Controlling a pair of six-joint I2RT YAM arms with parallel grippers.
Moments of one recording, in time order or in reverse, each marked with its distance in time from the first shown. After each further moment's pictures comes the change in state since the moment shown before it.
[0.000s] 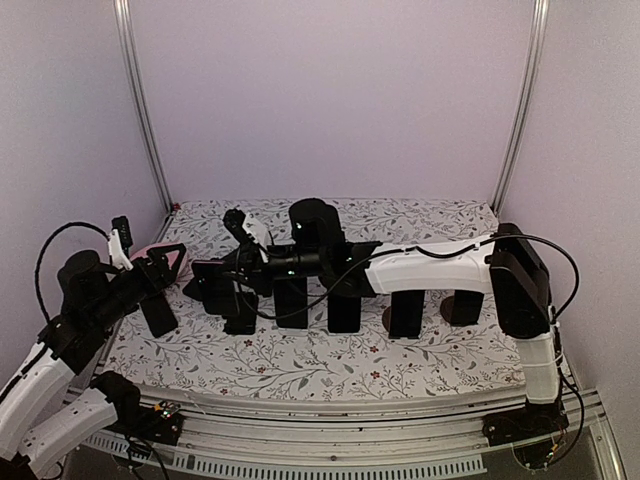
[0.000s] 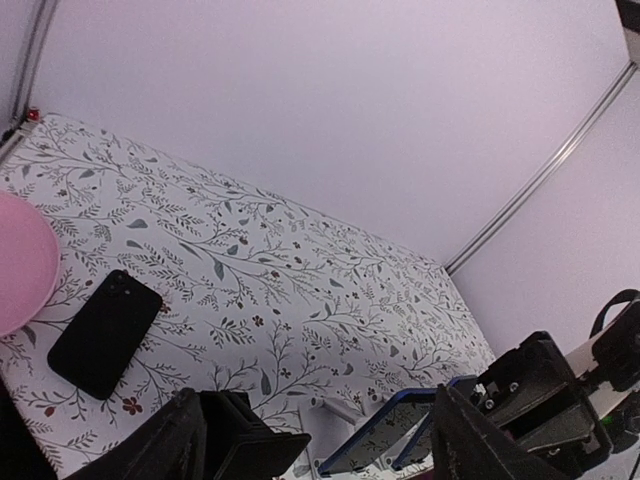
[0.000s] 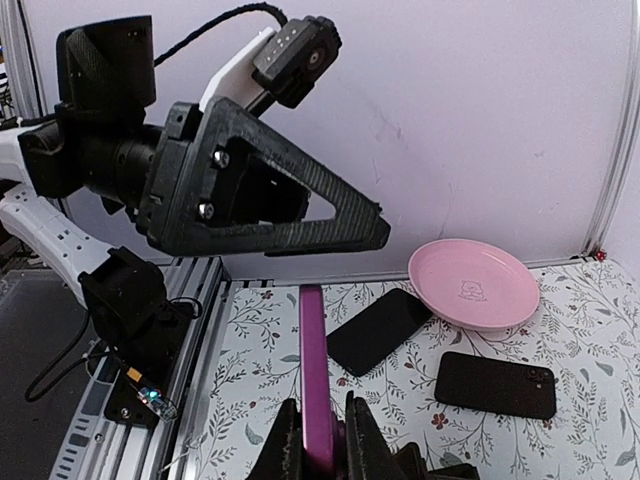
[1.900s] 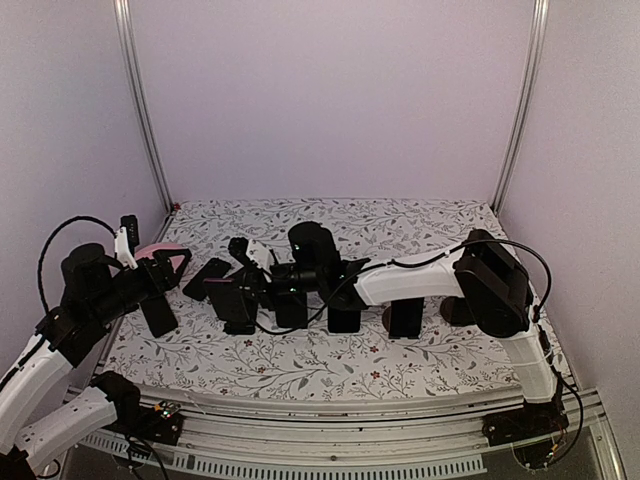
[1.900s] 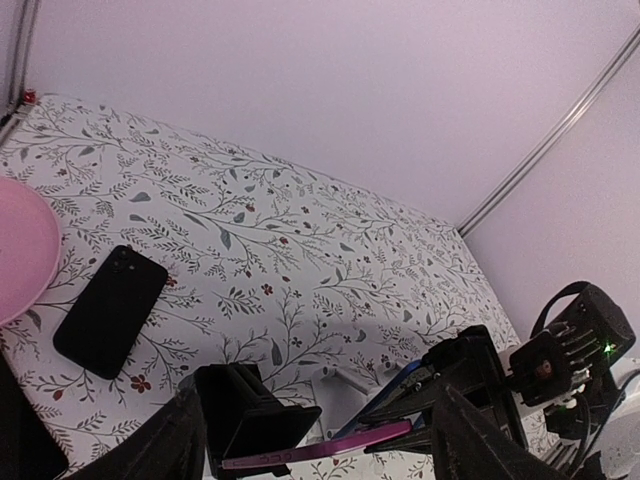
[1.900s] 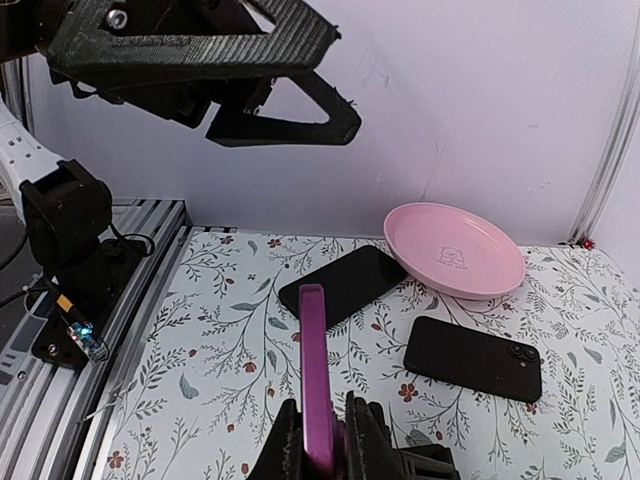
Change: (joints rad) left arm 0.003 0.055 0.084 -0.116 0.047 0.061; right arm -0.026 0.130 -0.031 0.113 -0.013 -0.138
